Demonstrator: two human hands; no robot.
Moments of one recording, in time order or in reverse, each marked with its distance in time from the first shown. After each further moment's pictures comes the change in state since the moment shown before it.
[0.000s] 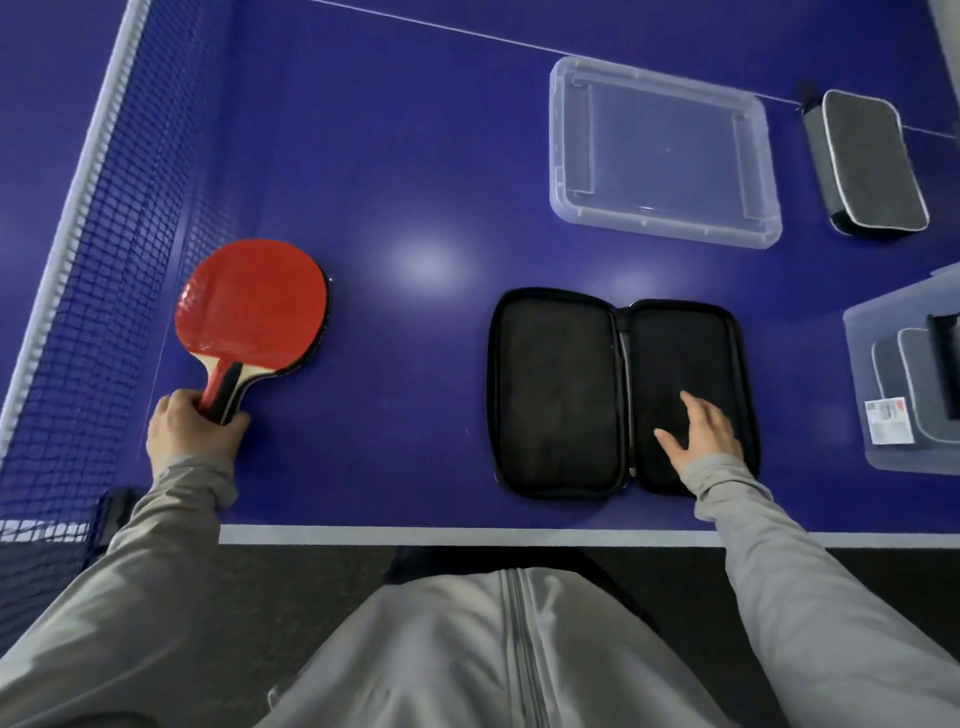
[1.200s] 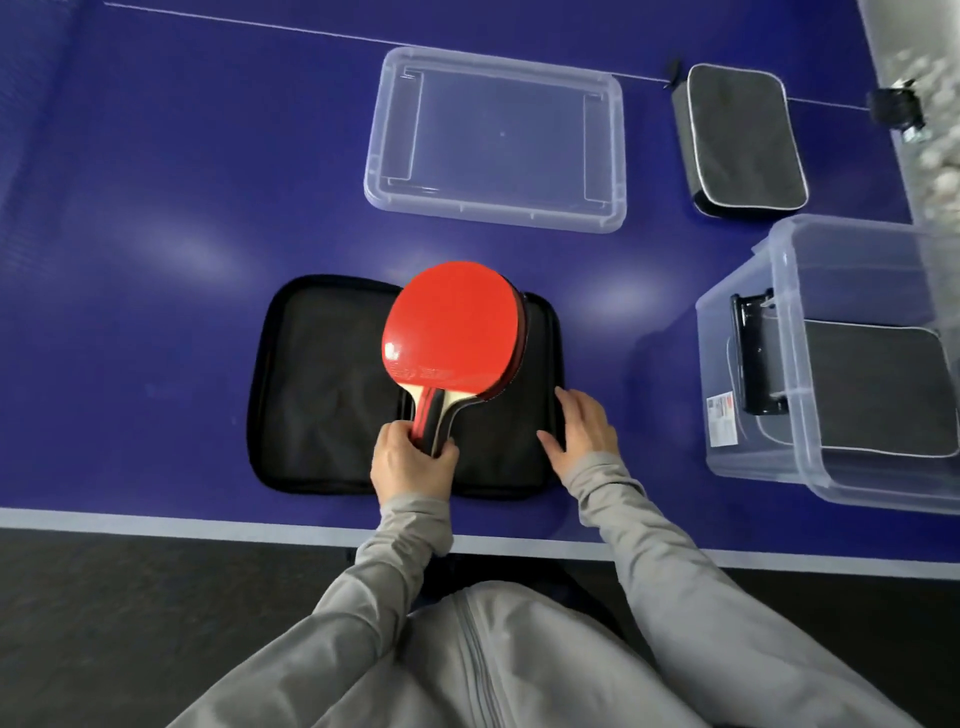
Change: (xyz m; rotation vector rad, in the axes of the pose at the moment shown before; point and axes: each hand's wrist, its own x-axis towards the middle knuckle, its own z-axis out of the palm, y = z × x) left_hand -0.337 0.324 0.199 -0.367 -0.023 0.092; right_hand 0.071 0.154 -0.012 0.074 -0.061 -0.344
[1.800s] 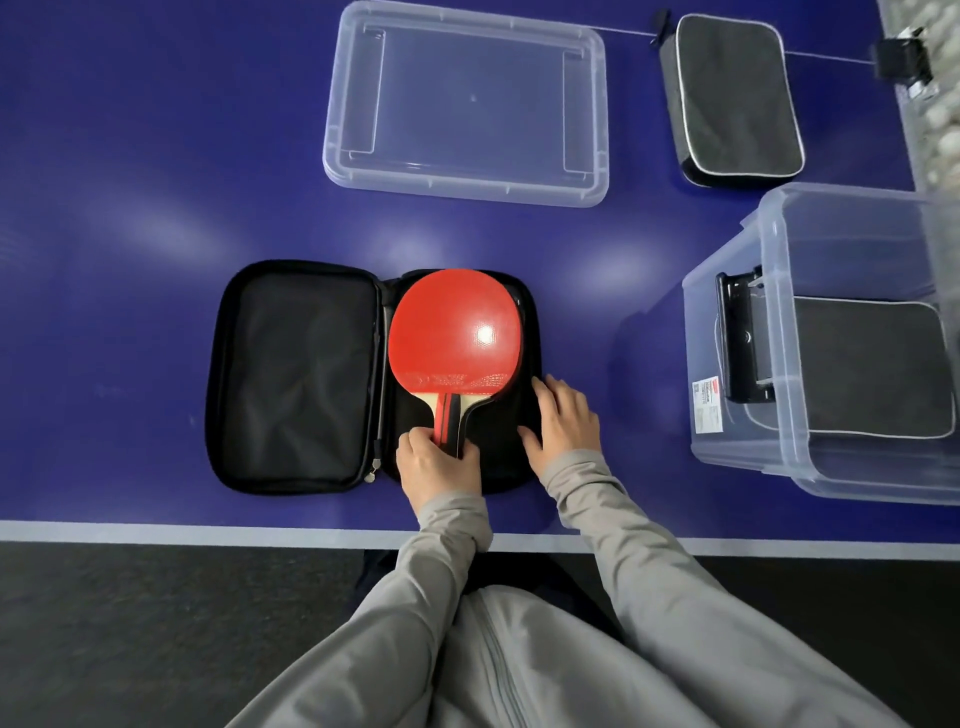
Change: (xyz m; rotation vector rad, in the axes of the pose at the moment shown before) left_hand -0.027 0.013 0.065 0.023 0.006 -0.177; right_hand 0.002 0.006 0.007 -0.087 -0.021 -0.033
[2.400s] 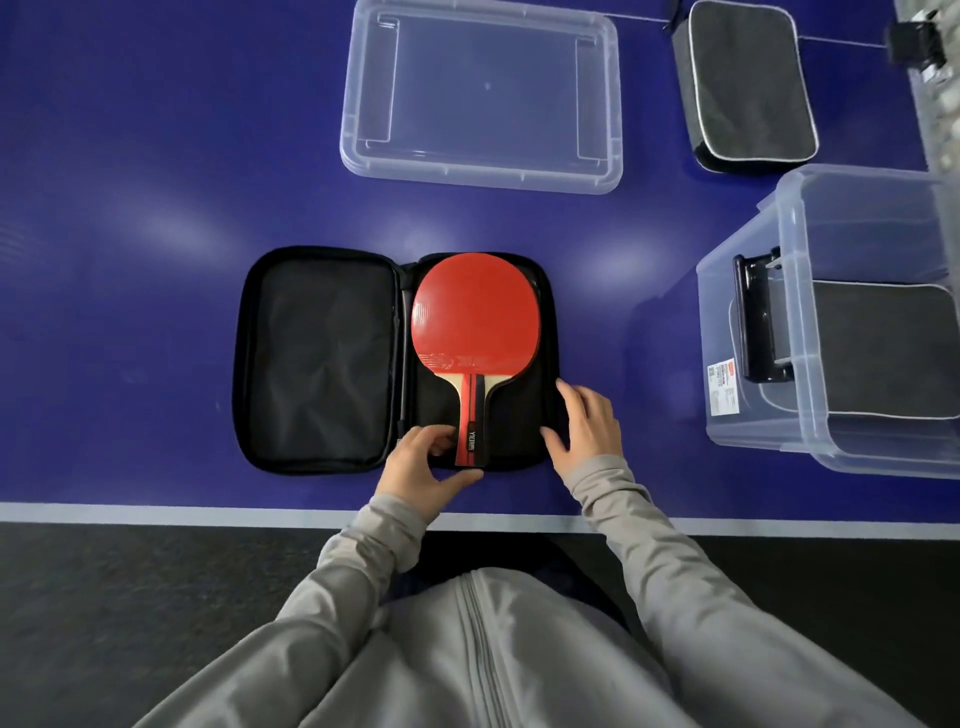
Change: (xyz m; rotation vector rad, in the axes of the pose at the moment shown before) left_hand 0.026 -0.039 -0.066 0.015 -0.520 0.399; right_hand -0.025 0.001 0.002 0.176 0.071 0.038
